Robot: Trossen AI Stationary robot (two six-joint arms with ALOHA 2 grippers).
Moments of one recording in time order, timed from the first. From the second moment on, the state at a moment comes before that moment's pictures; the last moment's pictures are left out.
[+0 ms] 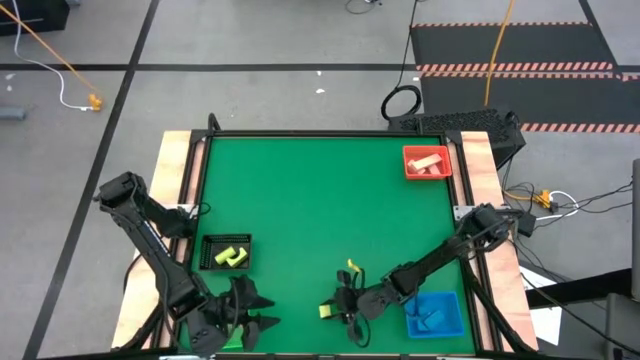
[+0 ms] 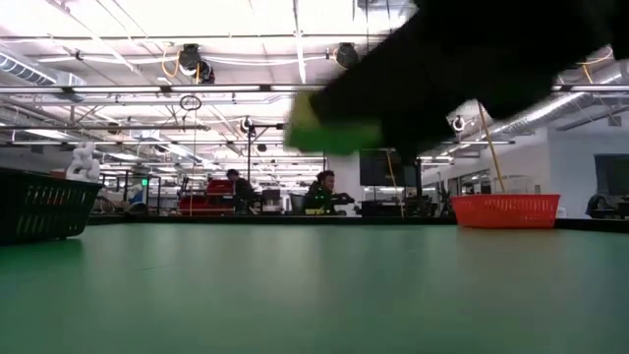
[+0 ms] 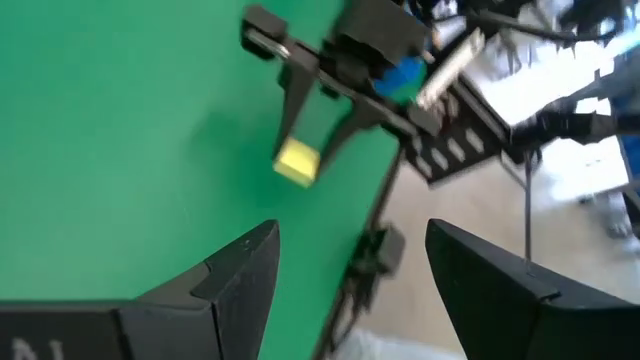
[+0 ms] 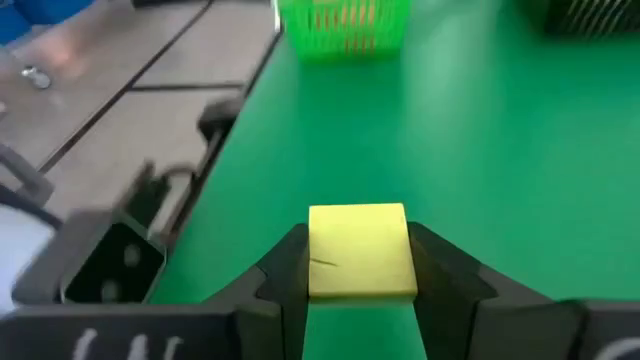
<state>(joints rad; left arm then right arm) -0.92 1.57 1.17 -0.39 -0.70 -1.36 0.58 1.98 0.98 0.51 0.25 0.38</state>
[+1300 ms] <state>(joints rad) -0.70 1.76 1.17 0.01 -0.68 -1.20 0.58 1.86 0.99 0.70 0.37 -0.23</state>
